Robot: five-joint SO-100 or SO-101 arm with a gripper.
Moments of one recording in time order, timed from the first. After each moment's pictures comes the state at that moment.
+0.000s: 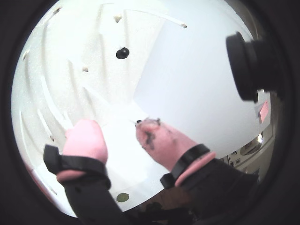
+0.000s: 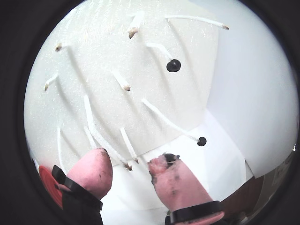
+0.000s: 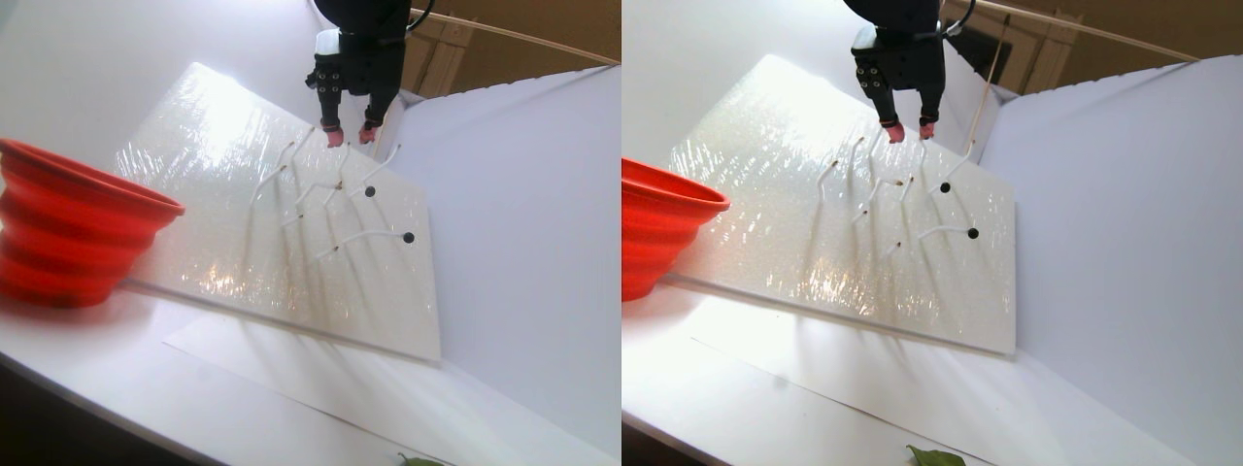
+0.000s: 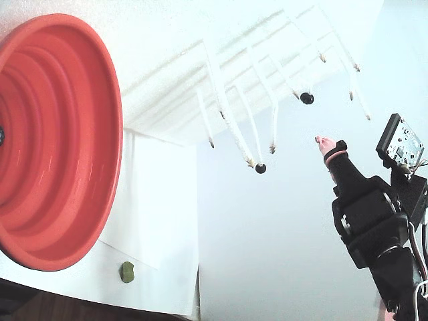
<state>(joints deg) 13.7 100.0 119.7 -6.1 -93.8</state>
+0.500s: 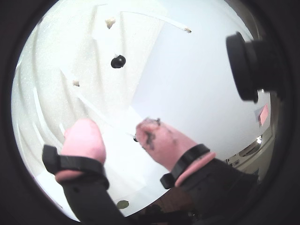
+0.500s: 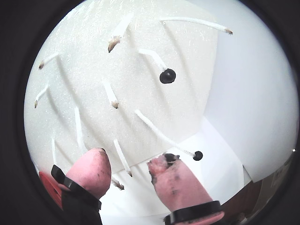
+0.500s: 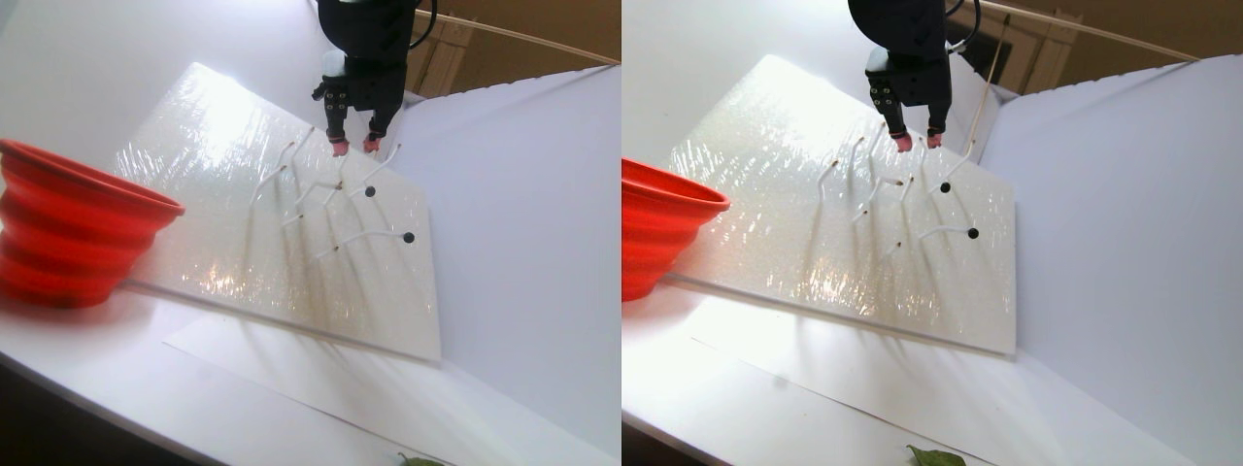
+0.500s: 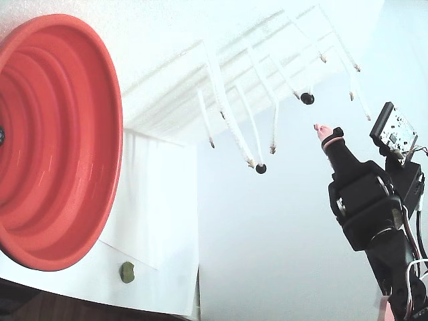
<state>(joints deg) 14.4 91.6 112.6 -8.5 -94.7</state>
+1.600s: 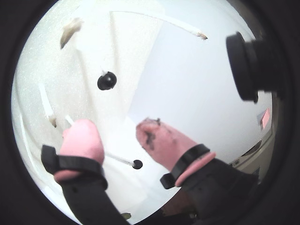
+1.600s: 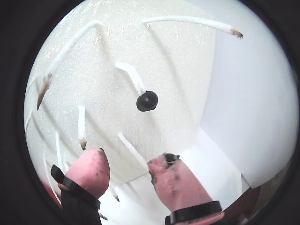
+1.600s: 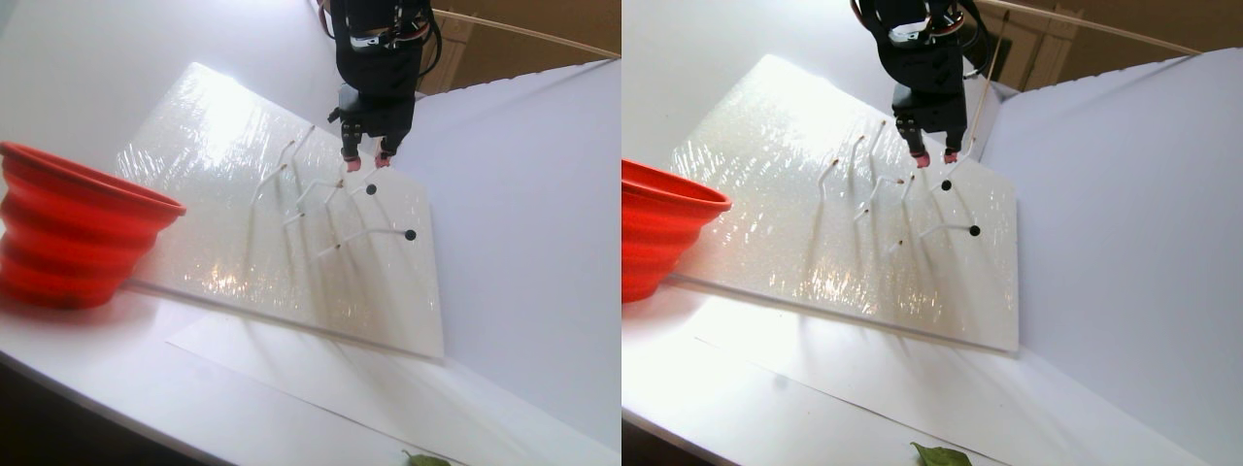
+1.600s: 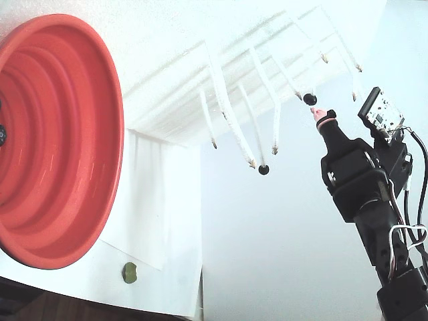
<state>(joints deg) 16.5 75.3 95.8 -10.5 -95.5</state>
